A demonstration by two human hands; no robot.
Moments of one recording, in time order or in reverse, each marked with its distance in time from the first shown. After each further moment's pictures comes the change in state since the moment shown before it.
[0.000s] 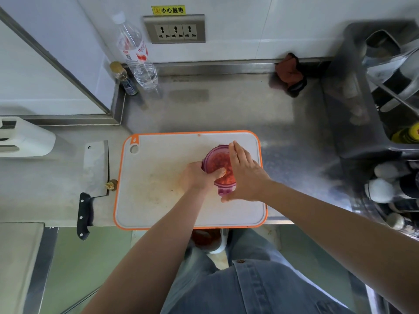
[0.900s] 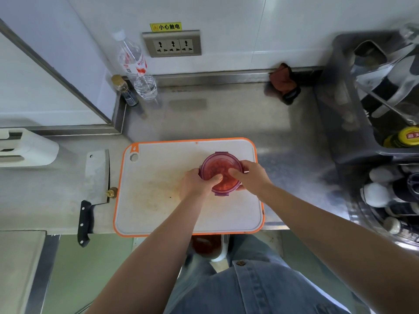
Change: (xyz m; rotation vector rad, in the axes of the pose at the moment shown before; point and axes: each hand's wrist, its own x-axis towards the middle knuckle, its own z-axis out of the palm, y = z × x) left_hand -0.006 0.005 -0.001 0.035 -0.012 0.000; right_hand 0.008 0.020 0.007 1.077 0.138 0.439
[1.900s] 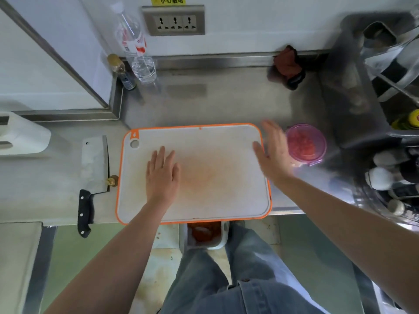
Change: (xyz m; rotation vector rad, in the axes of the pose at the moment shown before) left_hand 0.027 -0.106 -0.039 0.322 0.213 0.347; right_hand 0.002 0.010 -0.017 -0.426 0.480 -0.652
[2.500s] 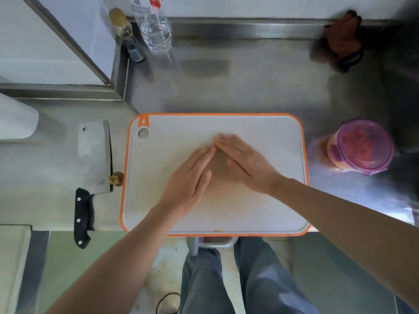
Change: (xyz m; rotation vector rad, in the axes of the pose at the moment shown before) left_hand 0.014 -0.021 0.013 -0.275 -0.161 0.460; right_hand 0.002 -0.031 0.104 0.012 -0.611 -0.425
